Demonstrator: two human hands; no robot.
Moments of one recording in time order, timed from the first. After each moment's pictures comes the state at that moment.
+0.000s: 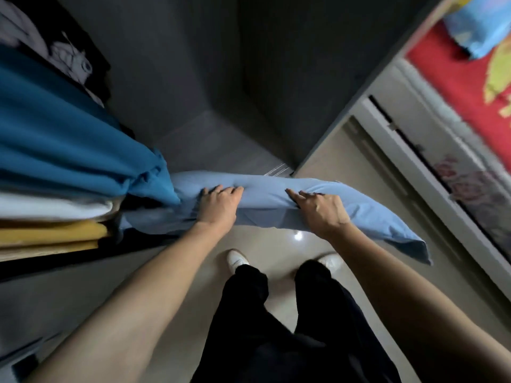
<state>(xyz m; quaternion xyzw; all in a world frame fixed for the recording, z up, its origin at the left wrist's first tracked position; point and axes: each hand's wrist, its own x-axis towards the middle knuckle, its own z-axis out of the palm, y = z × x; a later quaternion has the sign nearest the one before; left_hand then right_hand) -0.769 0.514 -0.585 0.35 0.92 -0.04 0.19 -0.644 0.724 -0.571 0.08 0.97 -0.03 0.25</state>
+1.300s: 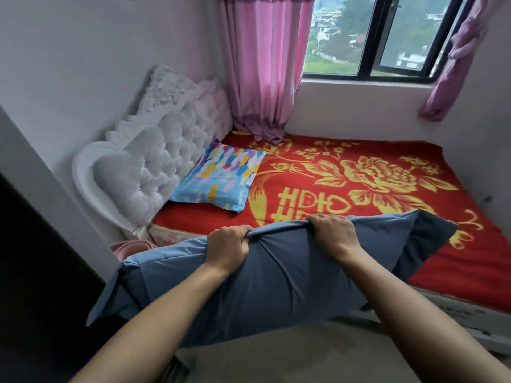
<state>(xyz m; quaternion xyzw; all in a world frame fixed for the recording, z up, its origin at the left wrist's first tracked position) -0.571 1.001 -0.308 0.62 0.74 0.27 -0.04 -0.342 1.128 -0.317 0.50 0.86 0.04 -0.11</state>
